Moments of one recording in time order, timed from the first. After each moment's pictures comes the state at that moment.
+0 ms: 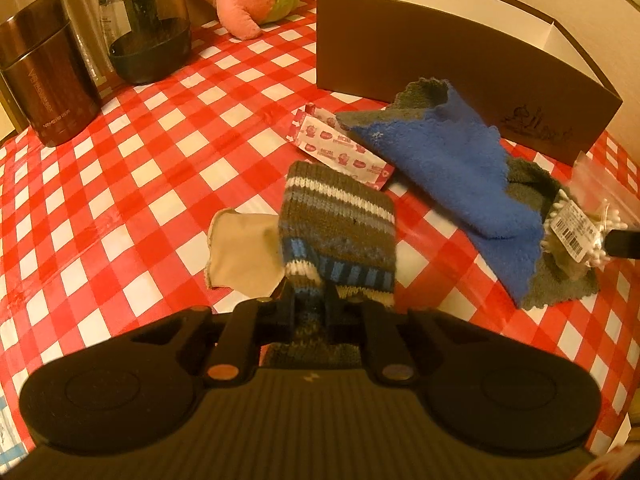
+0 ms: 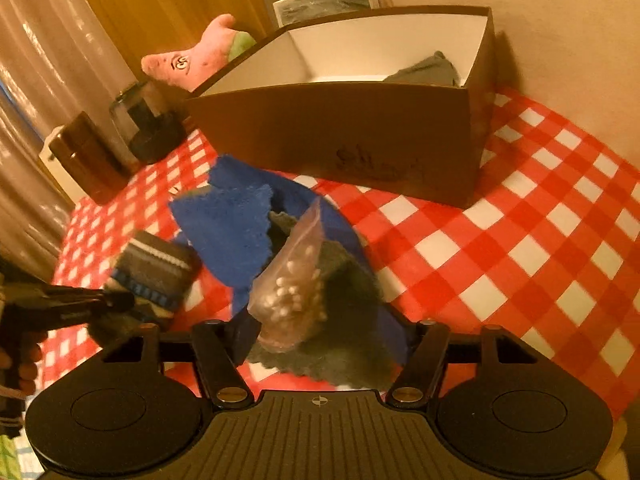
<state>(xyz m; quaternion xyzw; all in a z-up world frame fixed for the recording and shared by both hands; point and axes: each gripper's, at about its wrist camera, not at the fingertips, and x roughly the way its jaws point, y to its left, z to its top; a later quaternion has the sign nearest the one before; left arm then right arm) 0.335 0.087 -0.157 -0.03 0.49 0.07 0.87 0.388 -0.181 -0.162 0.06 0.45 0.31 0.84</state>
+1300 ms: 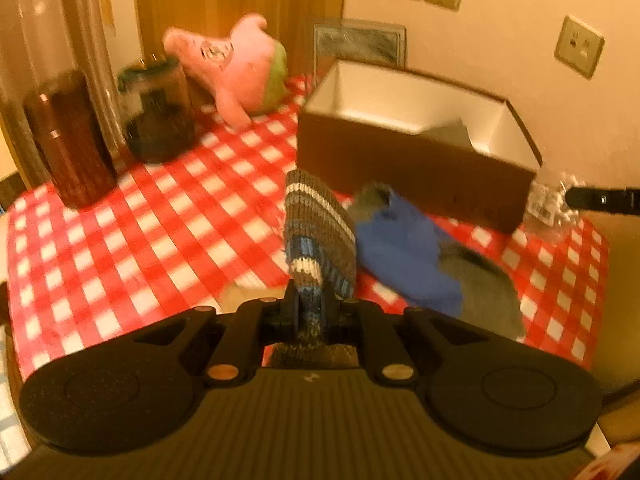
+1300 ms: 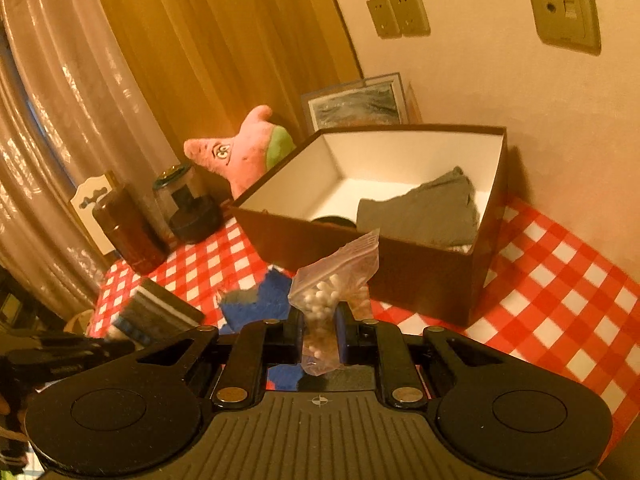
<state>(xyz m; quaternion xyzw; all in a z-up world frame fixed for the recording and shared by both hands) 0.300 0.076 -0.063 -0.04 0.40 0.05 0.91 0.391 -0.195 -0.072 0.09 0.34 0.34 0.87</state>
